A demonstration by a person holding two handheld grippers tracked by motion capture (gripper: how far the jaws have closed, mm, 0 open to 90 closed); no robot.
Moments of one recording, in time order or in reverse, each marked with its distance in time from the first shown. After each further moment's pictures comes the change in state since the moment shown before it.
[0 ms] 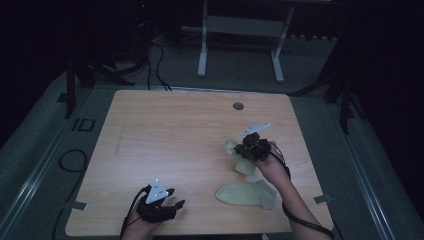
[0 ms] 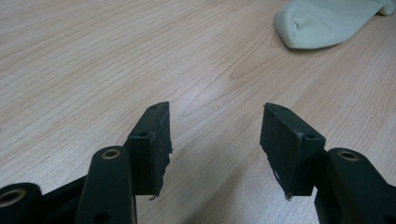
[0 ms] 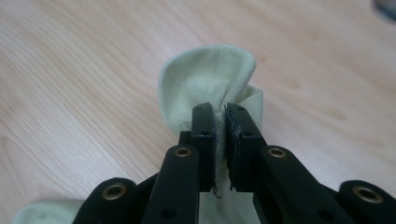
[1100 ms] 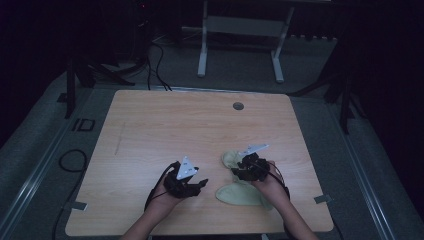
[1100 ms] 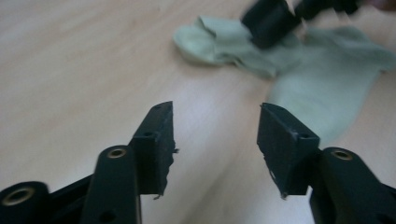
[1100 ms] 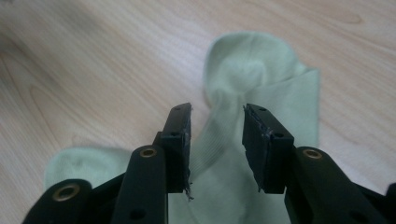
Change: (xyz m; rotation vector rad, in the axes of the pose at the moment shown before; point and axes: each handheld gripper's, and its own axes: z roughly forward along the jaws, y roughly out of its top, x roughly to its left) left arm -0.012 0.095 0.053 -0.017 0.002 0.160; right arm 0.032 -0.047 0.007 0.026 0.030 0.027
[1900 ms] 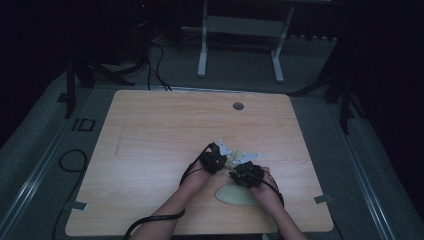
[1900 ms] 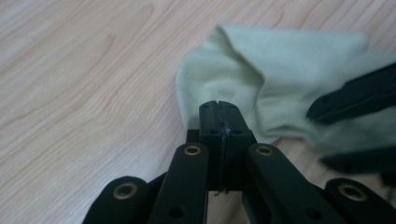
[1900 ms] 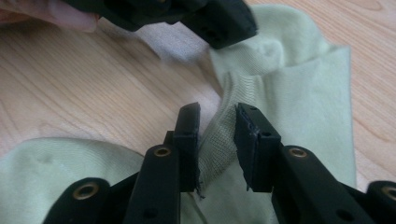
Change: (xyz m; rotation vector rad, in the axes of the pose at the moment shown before) left arm 0.006 0.039 0.115 0.155 0.051 0.056; right arm 0.013 -0.013 0.022 -0.005 -0.079 -0.053
